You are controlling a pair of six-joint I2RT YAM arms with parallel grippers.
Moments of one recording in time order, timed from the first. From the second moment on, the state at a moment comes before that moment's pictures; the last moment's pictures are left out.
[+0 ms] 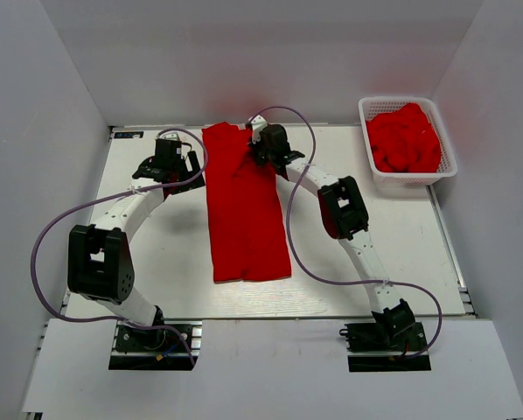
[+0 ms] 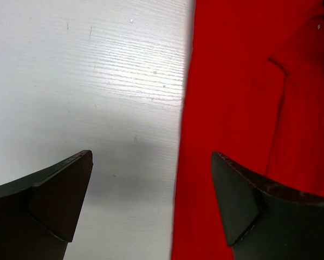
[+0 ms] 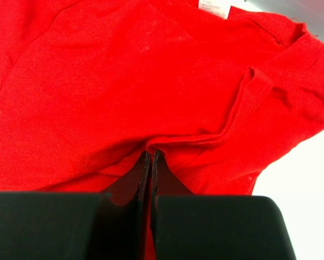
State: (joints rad) left arm -0.18 1.58 1.18 -0.41 -0.16 -0.36; right arm 0.54 2.69 2.27 -0.03 -0.14 -0.09
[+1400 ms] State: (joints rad) left arm -0.19 1.59 1.19 -0.43 -0.16 -0.36; right arm 0.54 2.51 2.13 -0.23 -0.04 -0.09
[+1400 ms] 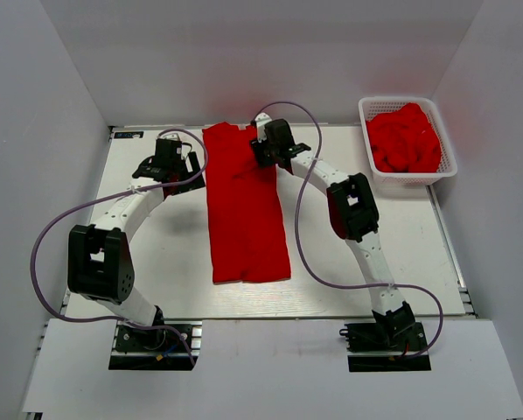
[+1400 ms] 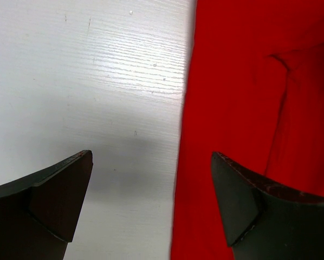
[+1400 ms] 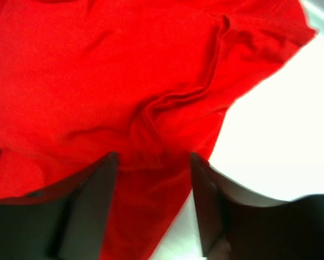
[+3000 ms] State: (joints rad) left arm -0.57 1.28 0.65 -0.69 0.00 -0.67; right arm 0.85 1.53 0.96 -0.58 -0.04 0.55
